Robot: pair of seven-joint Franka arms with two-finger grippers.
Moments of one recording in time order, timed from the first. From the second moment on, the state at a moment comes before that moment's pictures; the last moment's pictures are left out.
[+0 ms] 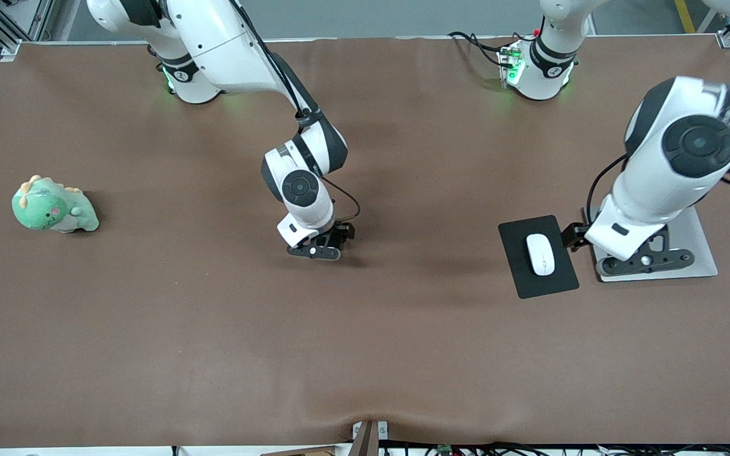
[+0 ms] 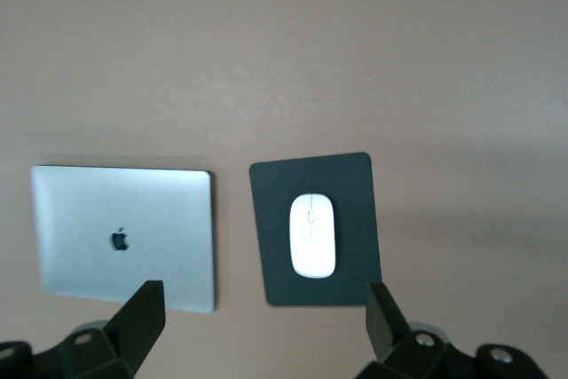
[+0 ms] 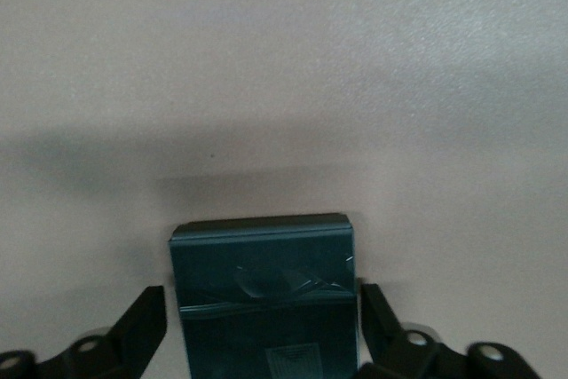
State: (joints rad) left arm 0.52 0.38 -0.93 -1.53 0.49 1.70 -0.48; right arm 0.82 0.71 -0.16 -1.73 0.25 2.40 0.63
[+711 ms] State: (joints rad) left arm 0.20 0.14 -0.50 -1.42 0.18 1.58 -0.27; right arm 0.80 0.66 -0.18 -1.71 0.25 2.28 0.63
